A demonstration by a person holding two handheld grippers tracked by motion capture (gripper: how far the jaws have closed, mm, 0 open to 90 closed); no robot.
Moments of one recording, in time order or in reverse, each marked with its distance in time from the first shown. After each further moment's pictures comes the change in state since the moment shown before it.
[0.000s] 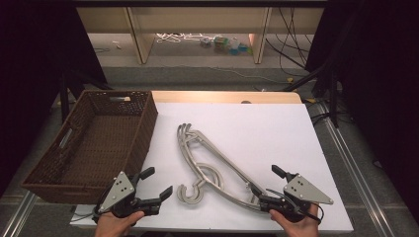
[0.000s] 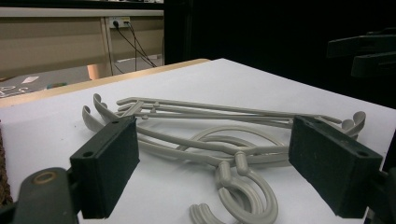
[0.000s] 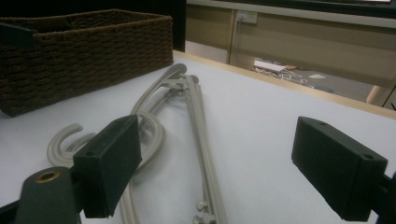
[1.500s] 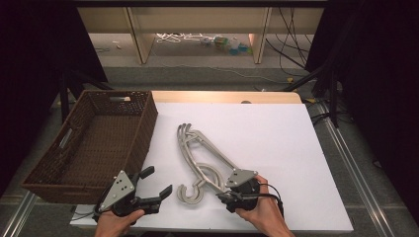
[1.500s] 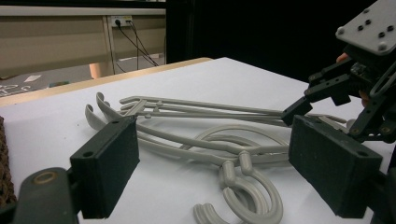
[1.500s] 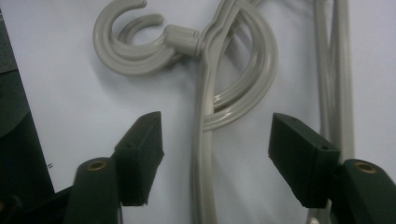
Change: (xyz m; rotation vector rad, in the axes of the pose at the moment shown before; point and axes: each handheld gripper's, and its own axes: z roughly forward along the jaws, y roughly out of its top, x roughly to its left) left arm 0.002 0.000 0.002 0.001 0.008 -0.003; right arm 0.049 0.008 0.092 0.529 0.255 -0.281
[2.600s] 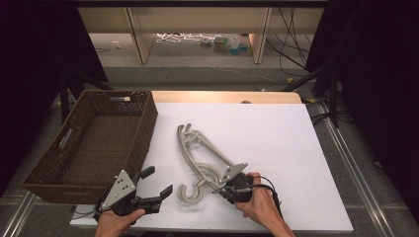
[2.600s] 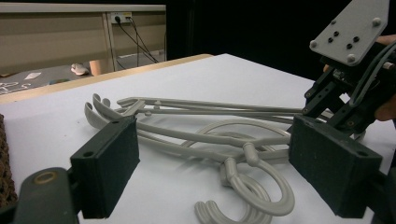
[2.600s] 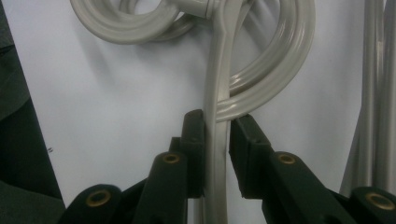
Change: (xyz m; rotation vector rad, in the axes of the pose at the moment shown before) left arm 0.001 0.000 0.002 0.019 0.002 0.005; right arm -0.011 0.009 0.017 0.152 0.100 0.002
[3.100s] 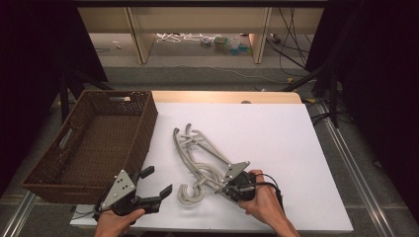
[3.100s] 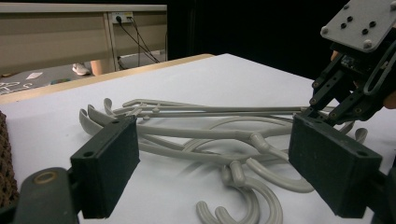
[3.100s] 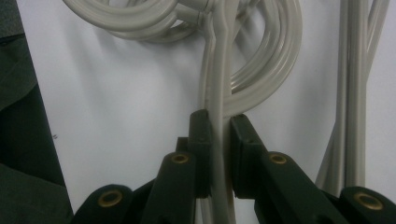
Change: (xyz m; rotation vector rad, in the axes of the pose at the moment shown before) left arm 0.001 0.000 0.000 0.000 0.003 0.000; right arm -0.003 0.002 -0.013 -0.004 -0.008 -0.066
